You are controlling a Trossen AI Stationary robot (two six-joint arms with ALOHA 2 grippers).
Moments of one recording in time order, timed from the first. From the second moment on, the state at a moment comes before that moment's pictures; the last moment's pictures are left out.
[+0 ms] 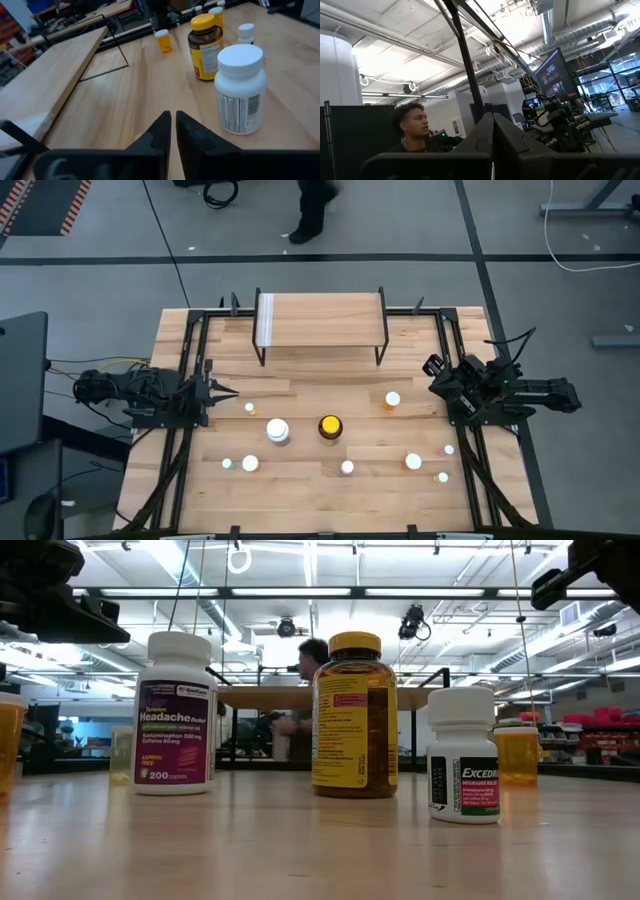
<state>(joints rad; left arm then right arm) -0.16 0.01 0.25 -0.53 -0.23 0.27 -0.07 0.01 0.01 0.57 -0.33 0.48</state>
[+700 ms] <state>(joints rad) -0.16 0.01 0.25 -0.48 -0.23 0.29 -0.07 0.01 0.01 0.57 -0.33 0.48</state>
